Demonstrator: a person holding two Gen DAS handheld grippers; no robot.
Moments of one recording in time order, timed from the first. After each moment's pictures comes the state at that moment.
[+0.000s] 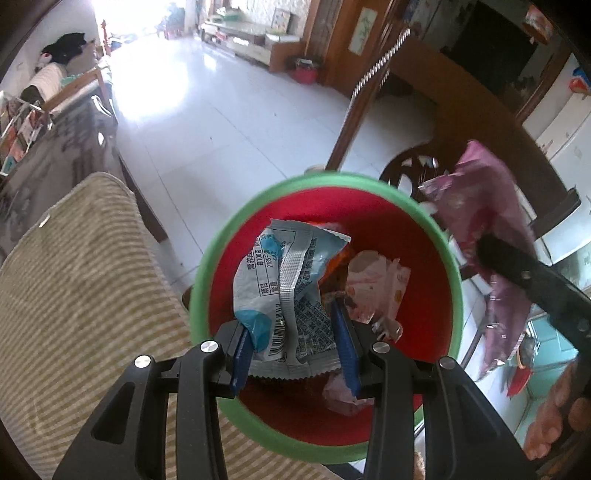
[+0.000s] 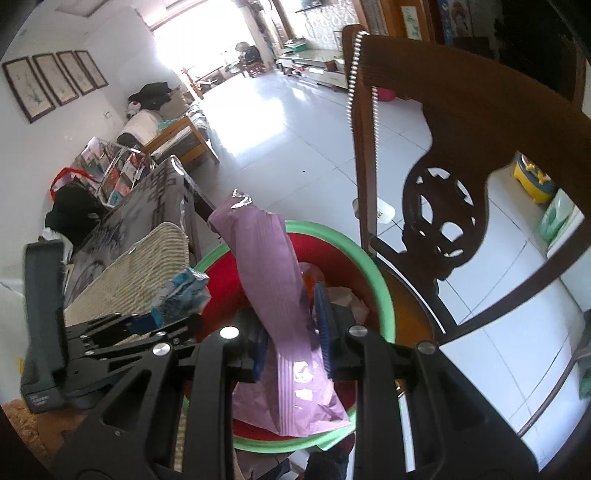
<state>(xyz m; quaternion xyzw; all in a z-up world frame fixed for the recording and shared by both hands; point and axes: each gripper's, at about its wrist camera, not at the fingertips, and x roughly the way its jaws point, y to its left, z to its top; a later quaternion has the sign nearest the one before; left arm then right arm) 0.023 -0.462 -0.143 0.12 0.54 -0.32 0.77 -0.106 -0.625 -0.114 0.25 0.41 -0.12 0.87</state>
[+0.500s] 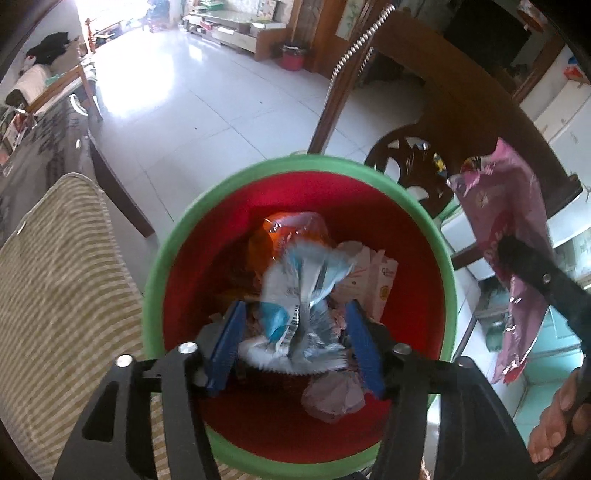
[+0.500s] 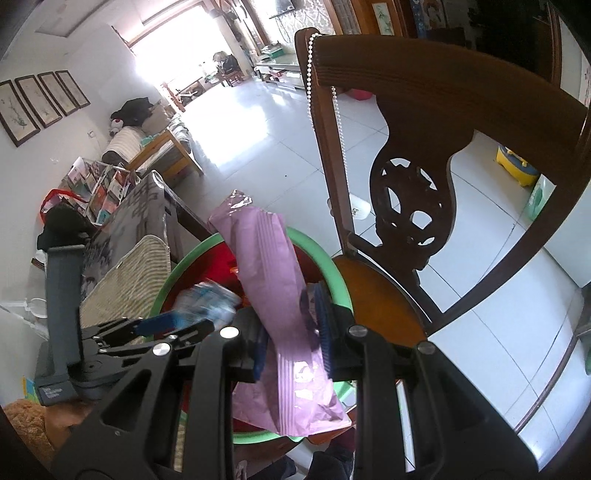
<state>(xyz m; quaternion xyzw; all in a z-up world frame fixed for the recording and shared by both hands) 0.021 -0.484 -0.153 0.12 0.55 -0.33 0.76 -0.127 -0.645 -0.116 0.27 0.40 -0.14 0.86</state>
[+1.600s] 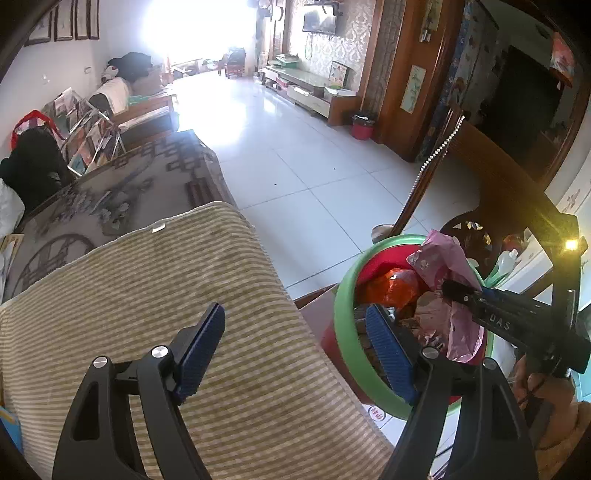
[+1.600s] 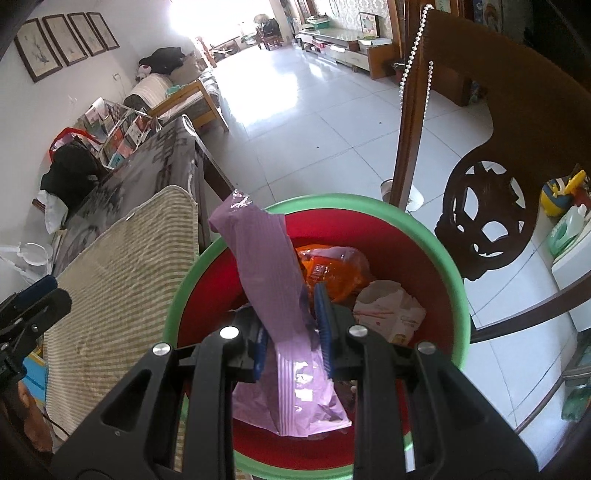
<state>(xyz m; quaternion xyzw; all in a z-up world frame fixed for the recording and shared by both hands) 0.031 -0.344 -0.080 0.08 0.46 -0.23 0.86 -0.042 -0.578 -0.144 0.20 0.46 -0.08 0.86</state>
